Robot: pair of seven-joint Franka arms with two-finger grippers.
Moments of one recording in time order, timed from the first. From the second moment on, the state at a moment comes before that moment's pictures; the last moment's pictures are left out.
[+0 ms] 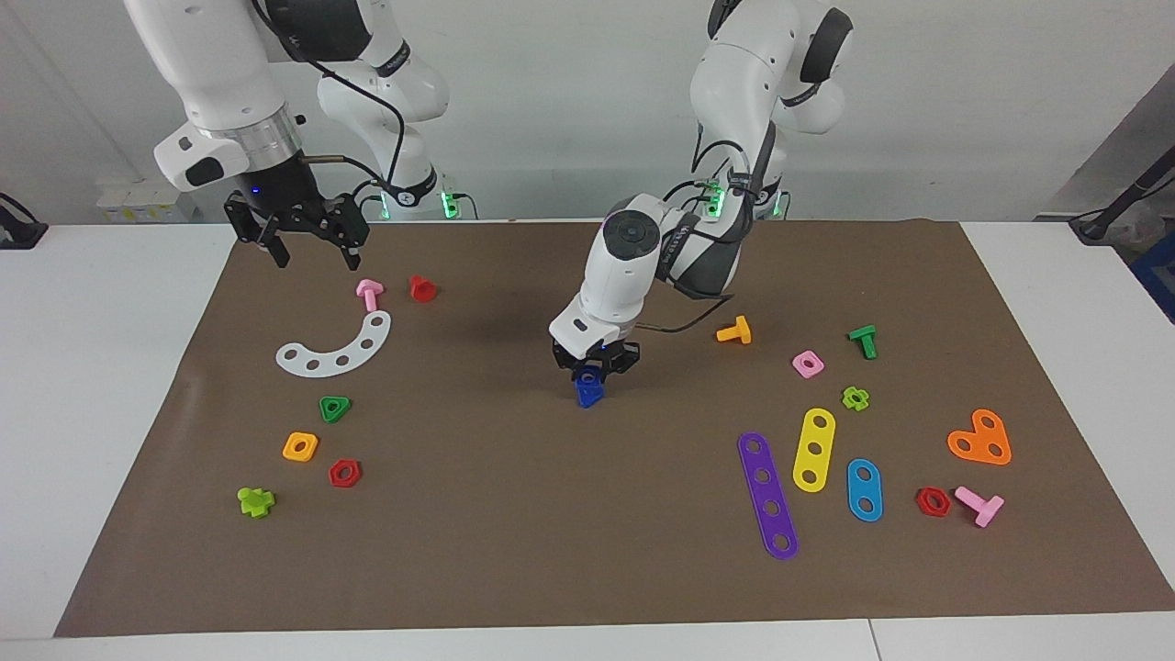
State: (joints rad) left arm -0.58 0.50 -0.10 -1.61 -0.06 2.19 -0.51; right arm 0.06 -0.03 0.00 -1.61 0.02 1.64 0.17
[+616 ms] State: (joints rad) left arm -0.58 0.50 -0.10 -1.66 -0.05 2.24 -0.51; right arm 0.05 -0.02 0.00 -1.59 0.02 1.60 0.17
